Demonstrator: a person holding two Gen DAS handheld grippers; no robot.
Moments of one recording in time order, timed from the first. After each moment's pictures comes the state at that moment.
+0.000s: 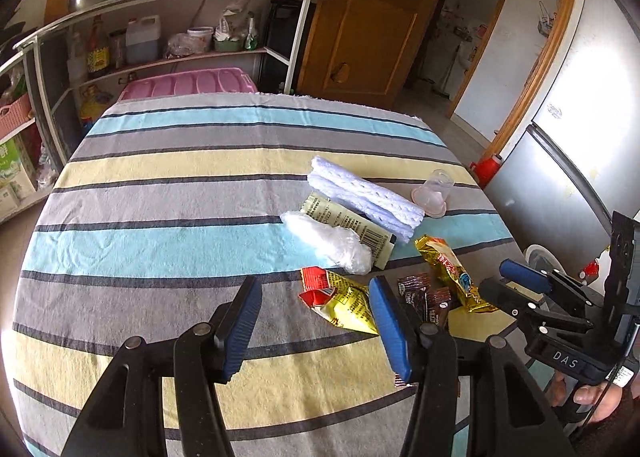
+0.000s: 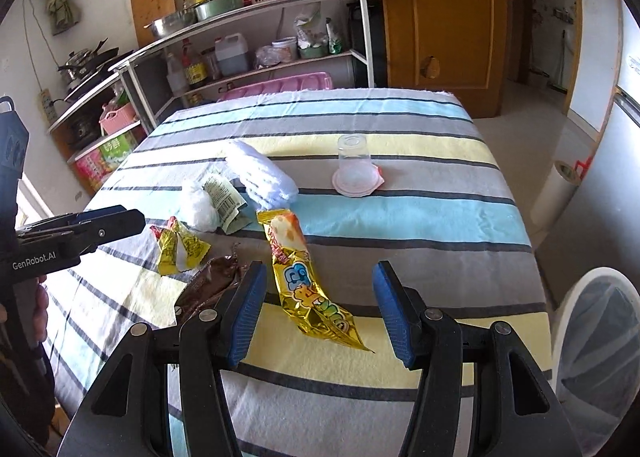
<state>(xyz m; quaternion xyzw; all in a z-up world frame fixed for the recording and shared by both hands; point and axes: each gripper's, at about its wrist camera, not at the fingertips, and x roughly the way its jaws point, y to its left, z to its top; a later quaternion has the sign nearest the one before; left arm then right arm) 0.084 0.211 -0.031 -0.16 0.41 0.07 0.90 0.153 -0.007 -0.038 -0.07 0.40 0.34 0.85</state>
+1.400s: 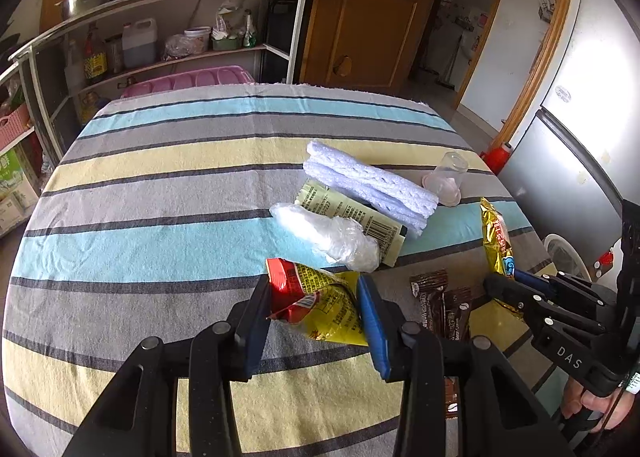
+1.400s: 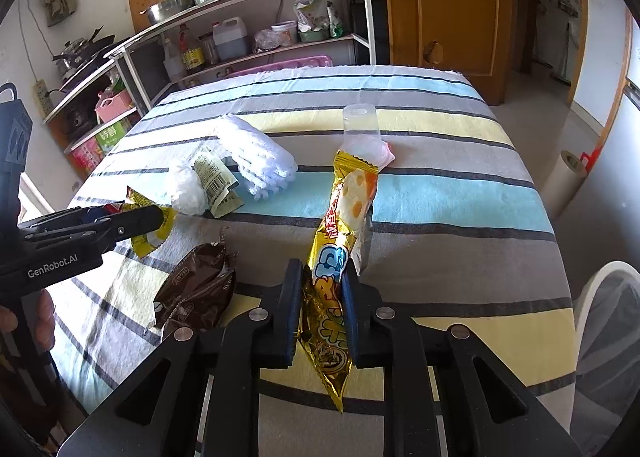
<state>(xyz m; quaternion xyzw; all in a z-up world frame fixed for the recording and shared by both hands) 0.098 0.197 -0.046 -0.14 0.41 0.08 0.90 0.157 0.000 -0.053 -0.07 0.42 0.33 0.84</state>
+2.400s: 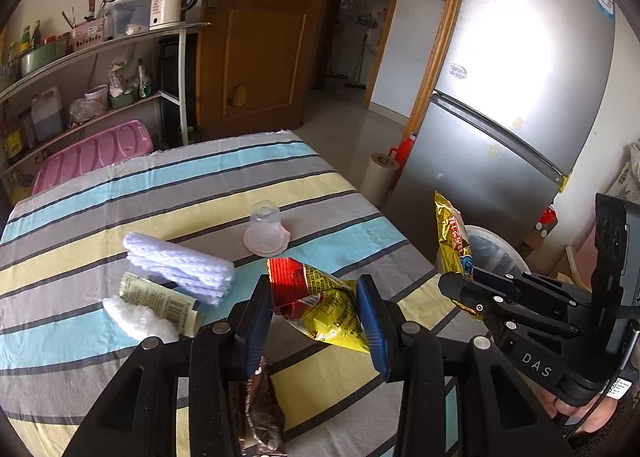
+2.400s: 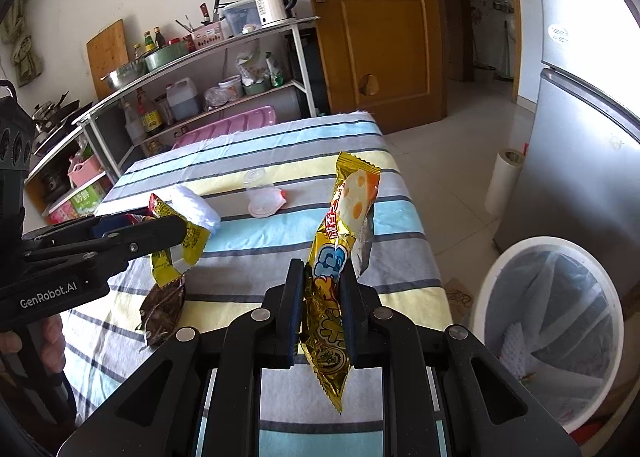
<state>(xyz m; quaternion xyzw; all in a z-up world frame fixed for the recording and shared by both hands) 0.142 0.079 0.009 -0.07 0.37 -0.07 0.92 0.145 -0.106 -0.003 0.00 0.37 0.24 0.90</state>
